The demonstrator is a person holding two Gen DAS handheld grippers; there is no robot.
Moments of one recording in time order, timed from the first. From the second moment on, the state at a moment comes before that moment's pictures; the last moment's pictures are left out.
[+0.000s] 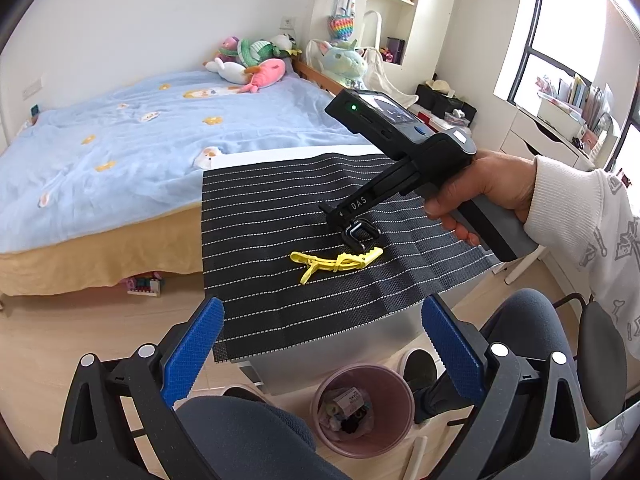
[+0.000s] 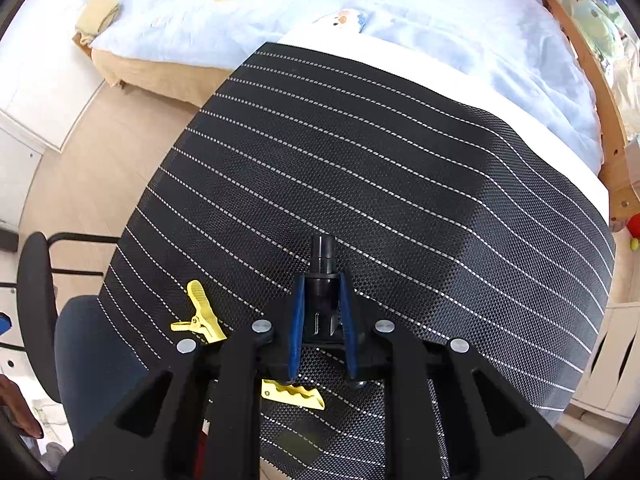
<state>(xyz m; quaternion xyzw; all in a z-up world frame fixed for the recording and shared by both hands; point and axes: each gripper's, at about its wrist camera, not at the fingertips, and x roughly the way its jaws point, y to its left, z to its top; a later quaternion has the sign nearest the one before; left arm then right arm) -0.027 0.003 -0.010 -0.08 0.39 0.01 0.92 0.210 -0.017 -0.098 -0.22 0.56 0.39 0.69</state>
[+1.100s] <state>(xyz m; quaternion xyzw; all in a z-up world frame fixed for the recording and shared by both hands) 0.097 -0.029 -0.051 0.13 0.50 -0.15 0.84 0.229 -0.082 -0.061 -0.17 0.56 0.37 0.72</state>
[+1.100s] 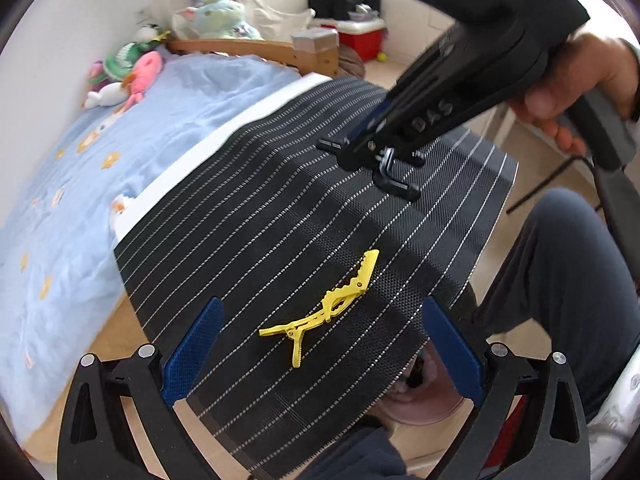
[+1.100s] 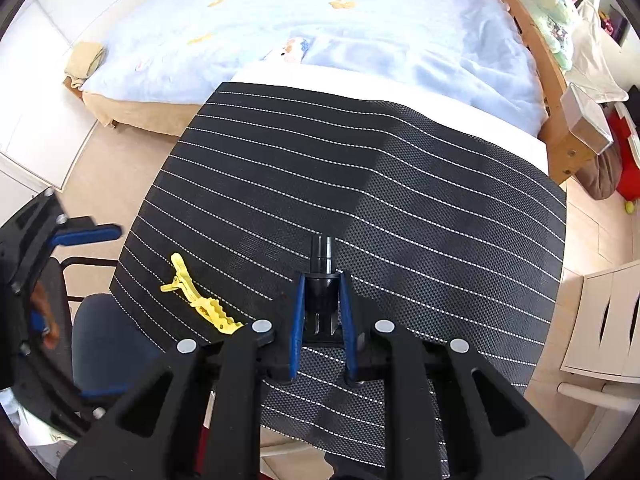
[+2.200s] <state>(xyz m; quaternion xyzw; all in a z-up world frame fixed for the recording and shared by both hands) 0.116 -0.023 -0.078 0.09 0.54 -0.15 0.82 0.231 -0.095 -0.064 -0.16 0.55 0.37 0.73</state>
